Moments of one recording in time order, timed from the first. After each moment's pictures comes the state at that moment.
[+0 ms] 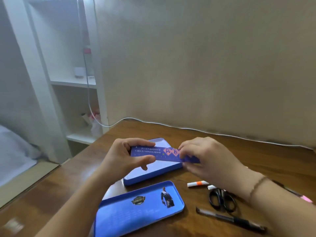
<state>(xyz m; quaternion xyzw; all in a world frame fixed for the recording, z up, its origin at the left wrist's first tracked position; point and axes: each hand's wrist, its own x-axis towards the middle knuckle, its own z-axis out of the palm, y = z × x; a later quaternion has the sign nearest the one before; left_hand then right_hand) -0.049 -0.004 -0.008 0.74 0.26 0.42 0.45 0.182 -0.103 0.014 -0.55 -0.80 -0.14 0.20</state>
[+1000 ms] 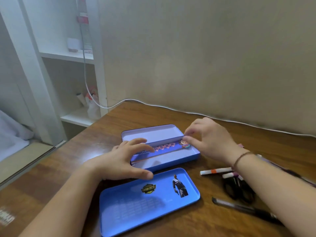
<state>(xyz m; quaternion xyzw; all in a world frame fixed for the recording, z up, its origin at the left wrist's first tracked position) -0.087 0.055 -0.073 0.90 0.32 0.08 0.28 0.190 -0.030 -0.024 -0.64 -0.74 -0.11 0.18</state>
